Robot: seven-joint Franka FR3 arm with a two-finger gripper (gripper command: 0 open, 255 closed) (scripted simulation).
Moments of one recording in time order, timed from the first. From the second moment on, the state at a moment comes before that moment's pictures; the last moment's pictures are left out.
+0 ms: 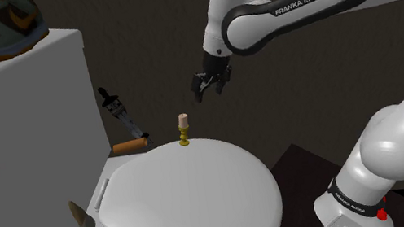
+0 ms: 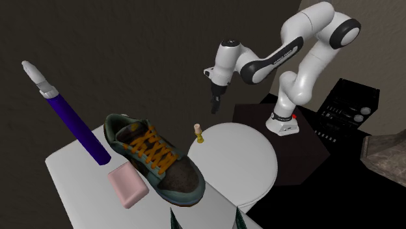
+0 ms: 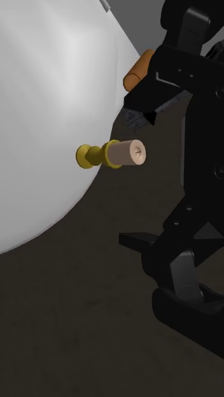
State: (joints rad) arm -0.03 -0.29 0.29 -2.33 0.03 2.19 0.34
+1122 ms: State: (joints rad) arm -0.03 0.17 0.37 -2.17 -0.31 2.39 0.75
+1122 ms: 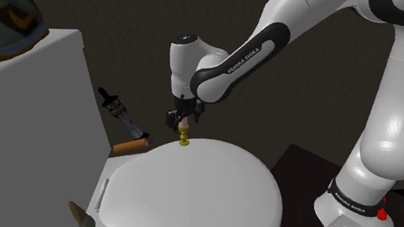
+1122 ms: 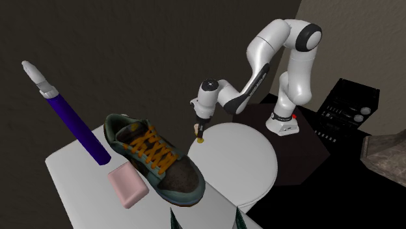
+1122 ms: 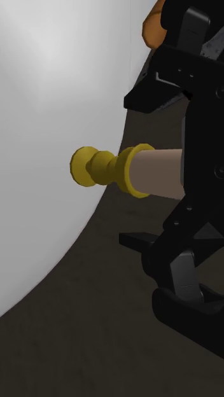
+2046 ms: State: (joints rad) arm -0.03 0.18 0.37 -2.17 -0.32 2.39 0.76
